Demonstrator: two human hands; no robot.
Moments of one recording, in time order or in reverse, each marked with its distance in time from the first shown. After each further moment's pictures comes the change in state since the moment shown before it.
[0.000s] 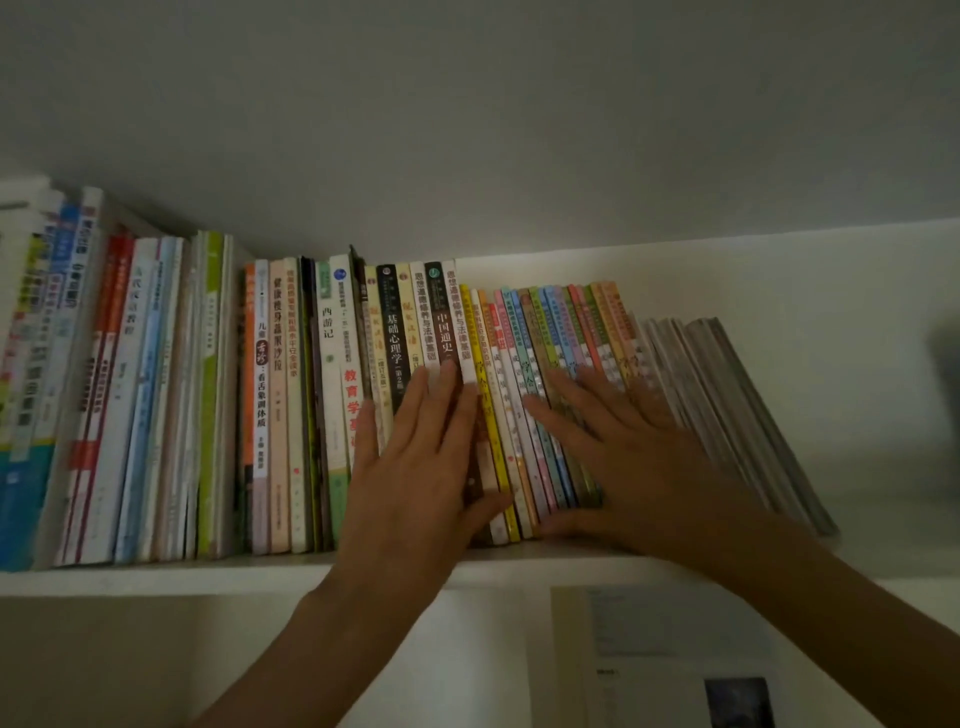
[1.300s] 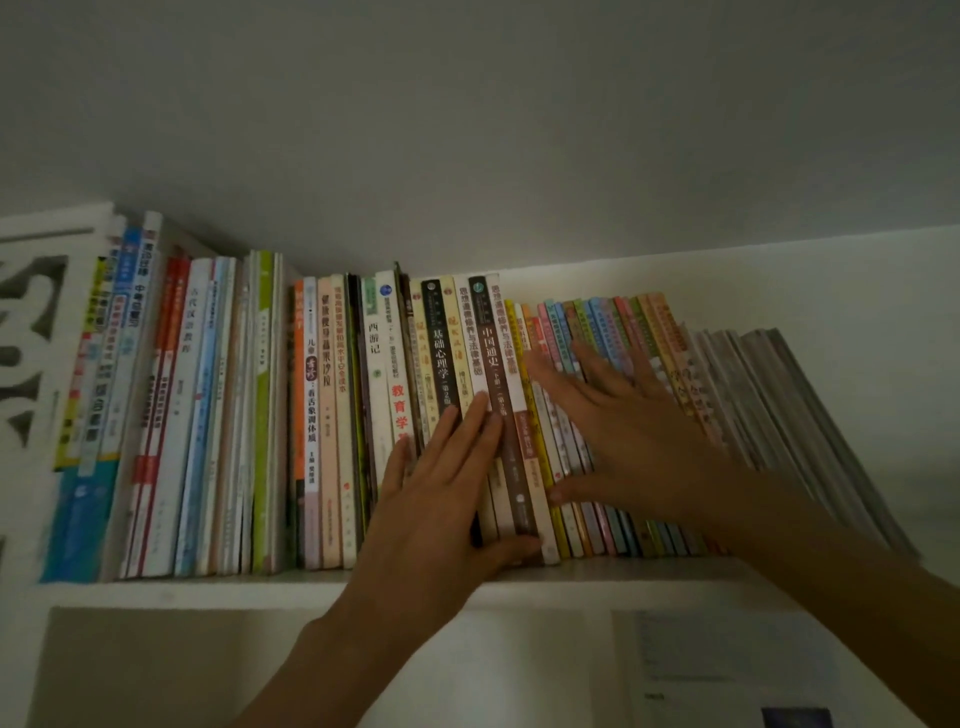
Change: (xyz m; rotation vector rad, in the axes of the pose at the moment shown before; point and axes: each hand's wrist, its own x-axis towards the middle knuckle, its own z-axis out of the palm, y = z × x) left_hand -0.013 -0.031 0.007 -0.305 -0.131 -0.011; right_hand 0.042 -0.019 -0.027 0.316 -0.049 -0.108
